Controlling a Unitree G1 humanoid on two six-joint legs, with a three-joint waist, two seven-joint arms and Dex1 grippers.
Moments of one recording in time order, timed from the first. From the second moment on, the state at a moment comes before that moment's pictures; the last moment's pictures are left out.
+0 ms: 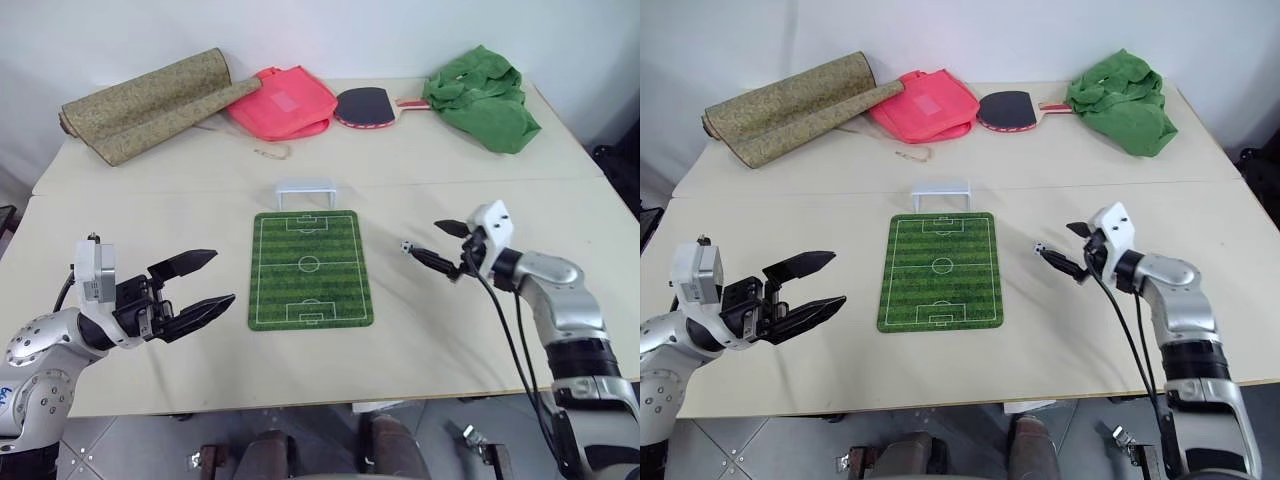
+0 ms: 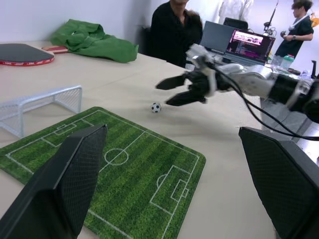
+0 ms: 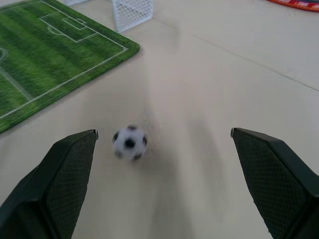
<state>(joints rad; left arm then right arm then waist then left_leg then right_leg) 0.02 0.70 0.41 -0.33 -0.89 0.43 -1.00 -0.58 -0.59 -0.04 0.41 0.26 0.18 0.90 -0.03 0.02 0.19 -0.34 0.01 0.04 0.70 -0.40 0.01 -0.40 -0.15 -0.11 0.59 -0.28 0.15</state>
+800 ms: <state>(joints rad) 0.05 0.70 0.42 -0.33 -0.87 0.42 -1.02 -0.65 -0.51 -0.02 0.47 0.25 0.12 1.02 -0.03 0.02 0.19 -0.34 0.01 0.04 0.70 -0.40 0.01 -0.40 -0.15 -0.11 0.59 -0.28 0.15</state>
